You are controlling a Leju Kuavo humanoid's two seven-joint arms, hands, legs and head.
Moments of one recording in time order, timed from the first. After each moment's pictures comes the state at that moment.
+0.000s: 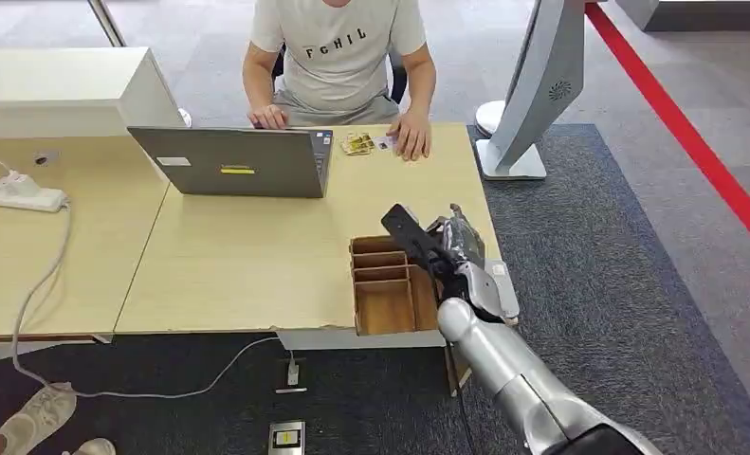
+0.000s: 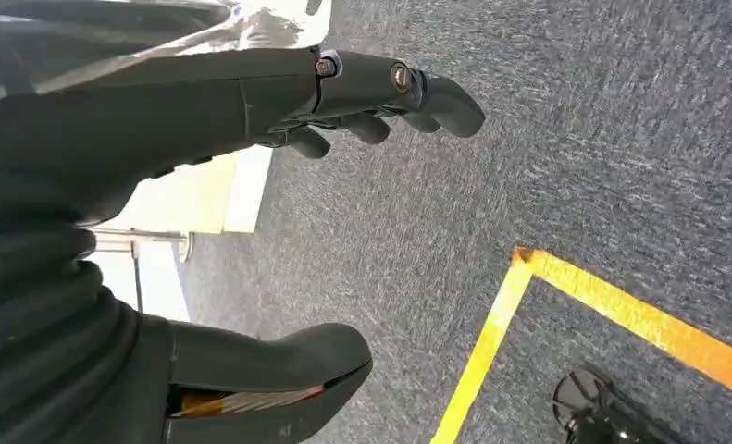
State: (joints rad) left arm -0.19 0.10 1.54 -0.01 -1.35 0.15 0.22; right arm -0.65 0.03 0.54 -0.87 0.65 -0.29 0.45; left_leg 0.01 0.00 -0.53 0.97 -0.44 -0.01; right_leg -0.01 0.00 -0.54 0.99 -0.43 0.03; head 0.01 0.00
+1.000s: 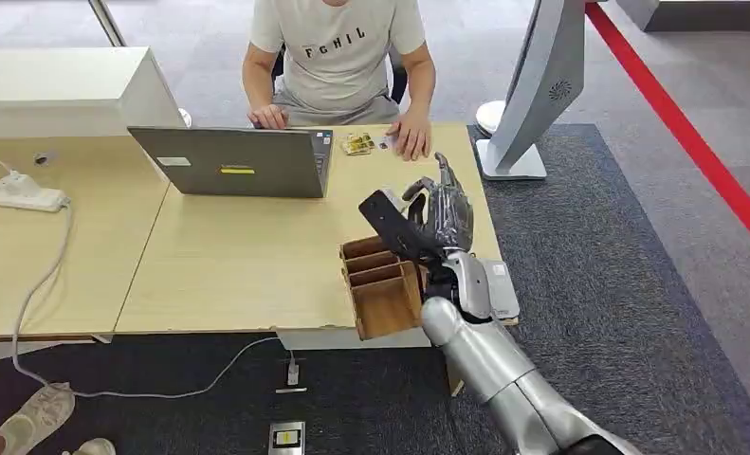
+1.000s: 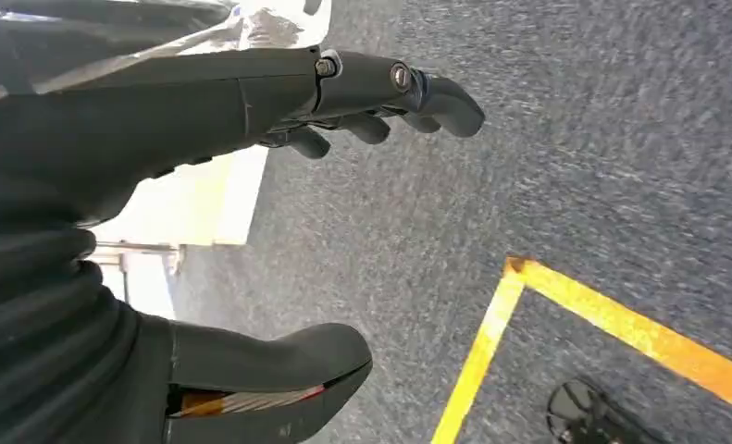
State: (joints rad) left arm -0.19 0.10 1.54 -0.01 -1.37 0.18 0.18; right arm -0.61 0.07 0.54 -1.08 0.77 -0.48 0.27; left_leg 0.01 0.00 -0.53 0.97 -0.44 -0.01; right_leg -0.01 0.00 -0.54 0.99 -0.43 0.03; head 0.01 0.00
